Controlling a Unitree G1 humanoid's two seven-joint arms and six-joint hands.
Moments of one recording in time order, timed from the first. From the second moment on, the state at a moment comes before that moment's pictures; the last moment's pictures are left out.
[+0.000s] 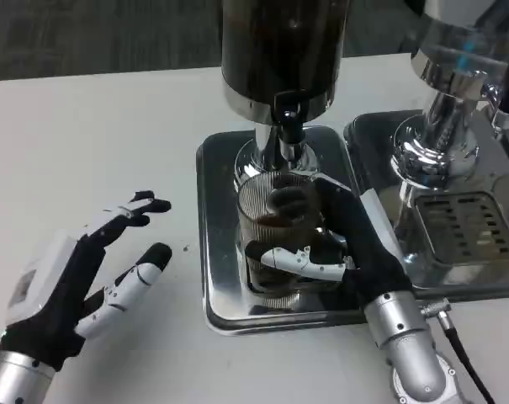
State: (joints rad) left arm 0.04 0.45 0.01 0.50 0.40 -0.81 0.16; right arm -0.31 -0.04 0.18 0.78 -0.30 -0.59 -0.20
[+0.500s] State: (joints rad) left arm 0.03 0.45 -0.01 0.52 0.40 -0.81 0.15; right arm -0.23 -0.04 0.18 0.71 -0.33 -0.60 -0.28
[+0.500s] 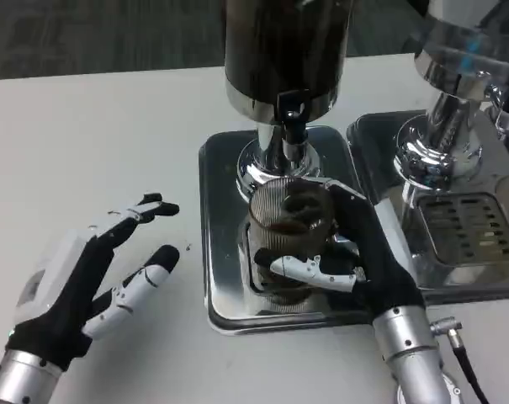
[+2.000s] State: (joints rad) left arm 0.07 0.53 -0.03 0.46 0.42 -0.87 0.13; right arm 0.11 -0.09 0.19 0.18 -0.39 -0.58 -0.21
